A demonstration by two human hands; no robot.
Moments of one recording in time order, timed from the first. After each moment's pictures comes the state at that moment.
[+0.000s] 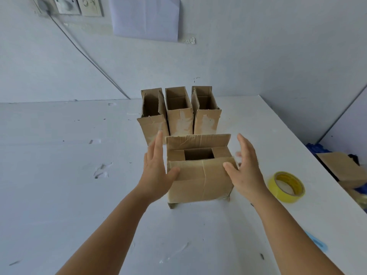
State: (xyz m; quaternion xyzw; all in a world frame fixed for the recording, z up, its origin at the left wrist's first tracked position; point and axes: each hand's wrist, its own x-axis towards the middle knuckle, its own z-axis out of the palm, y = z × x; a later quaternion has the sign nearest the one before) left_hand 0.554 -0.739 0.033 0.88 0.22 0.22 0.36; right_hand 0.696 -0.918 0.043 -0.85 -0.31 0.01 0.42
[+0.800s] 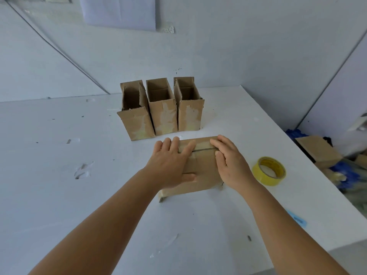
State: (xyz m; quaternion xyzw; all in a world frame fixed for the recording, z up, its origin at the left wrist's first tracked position) left_hand 0.596 -0.764 0.047 1.00 0.07 0.03 -0.06; right_hand 0.698 -0.926 0.031 -0.87 -0.36 0.00 0.34
